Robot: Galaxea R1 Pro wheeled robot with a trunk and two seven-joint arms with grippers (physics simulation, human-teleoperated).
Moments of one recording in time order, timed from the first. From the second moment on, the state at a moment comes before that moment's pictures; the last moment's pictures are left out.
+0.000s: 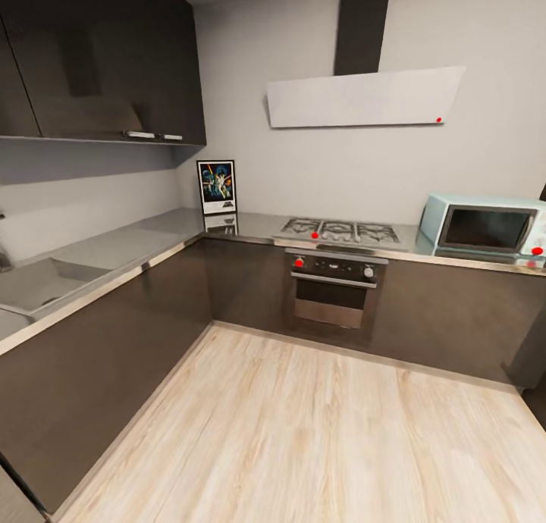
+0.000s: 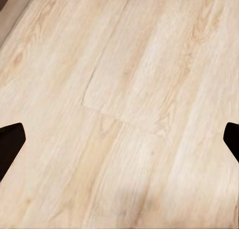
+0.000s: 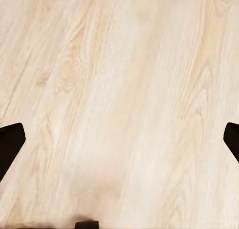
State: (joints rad) left arm 0.02 0.06 0.10 -0.61 0.01 -0.17 0.00; right arm -0.07 -0.06 0.00 -0.43 0.02 -0.20 -0.06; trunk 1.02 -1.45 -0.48
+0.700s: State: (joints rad) left arm 0.02 0.06 0.10 -0.61 0.01 -0.17 0.00; right arm -0.07 -0.06 0.00 -0.43 0.02 -0.20 -0.06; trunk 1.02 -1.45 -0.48
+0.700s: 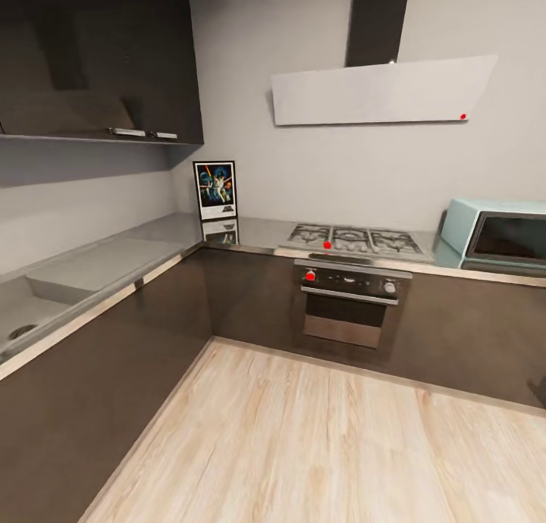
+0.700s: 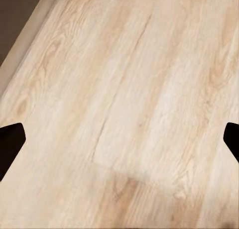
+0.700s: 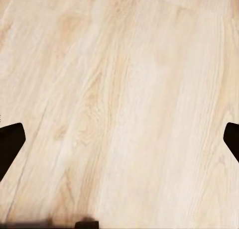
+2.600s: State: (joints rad) left arm -0.50 0.03 0.09 -1.38 0.17 0.58 0.00; right arm 0.22 -0.13 -0.20 -0.97 0.00 -0.60 -0.06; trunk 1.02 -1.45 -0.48
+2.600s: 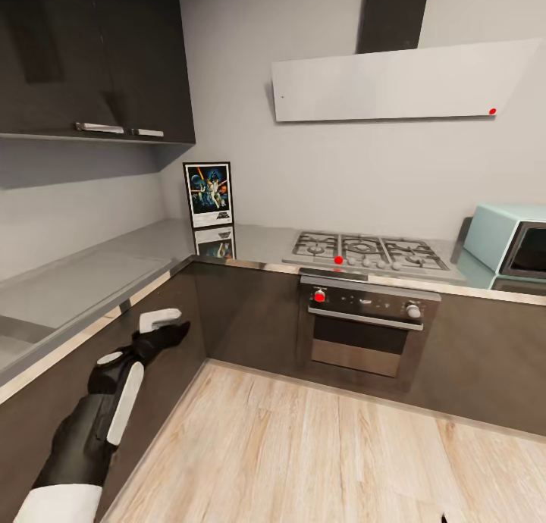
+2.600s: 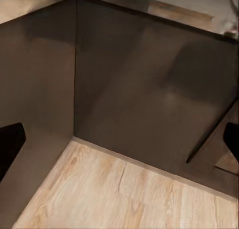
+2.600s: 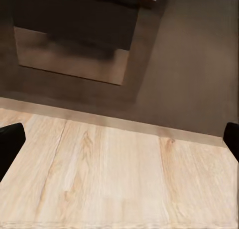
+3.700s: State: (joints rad) left arm -1.03 0.04 0.10 -0.72 0.16 0.30 0.00; right arm 0.25 -0.12 -0.19 -0.78 0.01 -0.60 -0.05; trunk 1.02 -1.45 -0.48
